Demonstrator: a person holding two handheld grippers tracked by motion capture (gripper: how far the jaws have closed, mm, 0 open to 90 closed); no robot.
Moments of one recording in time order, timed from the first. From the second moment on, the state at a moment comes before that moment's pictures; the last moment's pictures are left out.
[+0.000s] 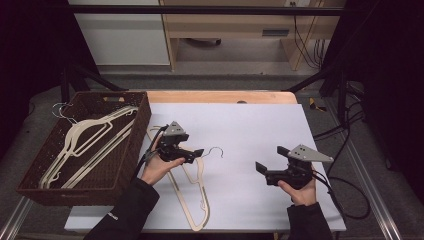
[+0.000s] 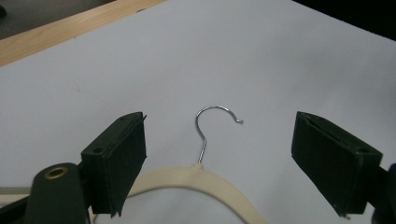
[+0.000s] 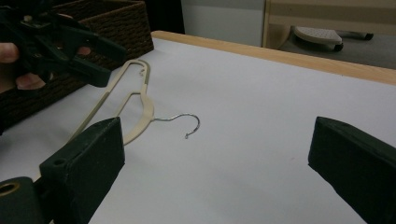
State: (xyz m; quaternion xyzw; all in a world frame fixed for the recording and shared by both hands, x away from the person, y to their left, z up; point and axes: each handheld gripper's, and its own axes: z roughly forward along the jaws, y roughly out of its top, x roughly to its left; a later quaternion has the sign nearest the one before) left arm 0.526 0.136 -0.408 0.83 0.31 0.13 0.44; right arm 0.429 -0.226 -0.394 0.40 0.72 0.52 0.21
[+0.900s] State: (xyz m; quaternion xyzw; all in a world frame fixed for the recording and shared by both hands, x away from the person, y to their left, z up) left arm 0.559 0.092 -0.464 0.89 0.29 0.12 0.33; right arm 0.429 -0.225 -0.394 0.40 0.72 0.53 0.21
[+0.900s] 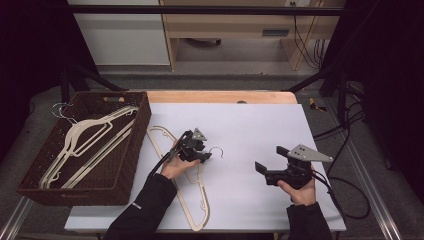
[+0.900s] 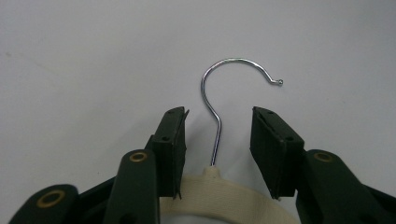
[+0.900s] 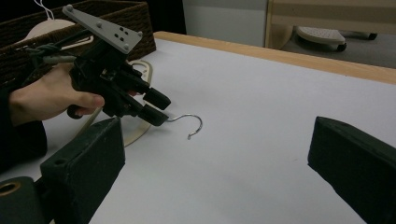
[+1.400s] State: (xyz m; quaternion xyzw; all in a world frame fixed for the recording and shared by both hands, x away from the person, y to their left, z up) left arm 0.560 0.092 -0.468 0.90 0.28 0.11 0.32; right arm 0.430 -0.225 -0.394 0.40 0.72 0.53 0.21
